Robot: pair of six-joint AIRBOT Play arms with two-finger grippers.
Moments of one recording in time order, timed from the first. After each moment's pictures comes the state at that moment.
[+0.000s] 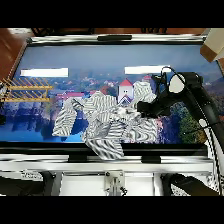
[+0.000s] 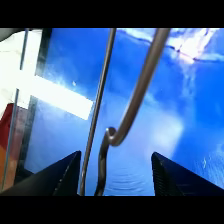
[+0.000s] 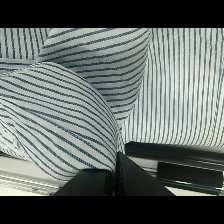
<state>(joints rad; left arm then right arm) 0.77 -1.65 1.25 1.78 -0.83 -1.16 0.30 -1.24 1.27 -1.30 1.51 1.87</state>
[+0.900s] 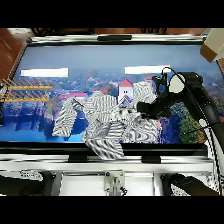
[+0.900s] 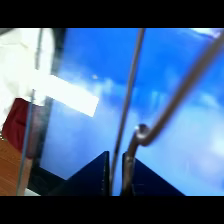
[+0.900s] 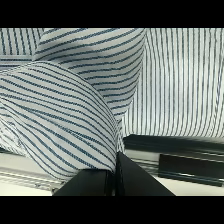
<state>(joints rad) 0.81 -1.68 1.26 1.79 -0.79 -1.15 0.30 -1.24 1.27 -1.30 1.54 1.90</state>
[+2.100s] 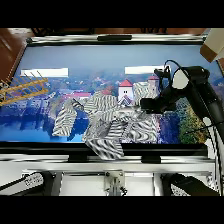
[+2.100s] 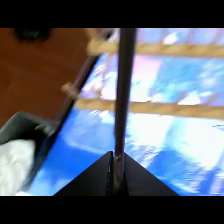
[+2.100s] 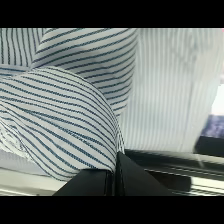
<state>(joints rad) 0.54 -1.27 1.39 1.53 -0.89 -1.30 0.30 -1.24 1.36 -1.42 1.56 1.83</state>
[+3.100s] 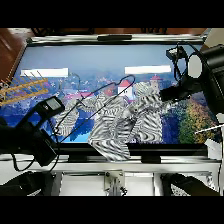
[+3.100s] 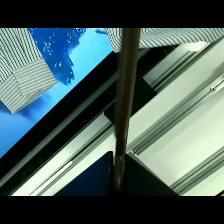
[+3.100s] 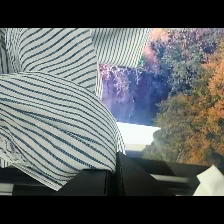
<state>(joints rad) -0.85 -0.81 1.25 1.59 -1.81 -1.58 0.30 -1.24 1.56 -1.82 1.67 1.55</state>
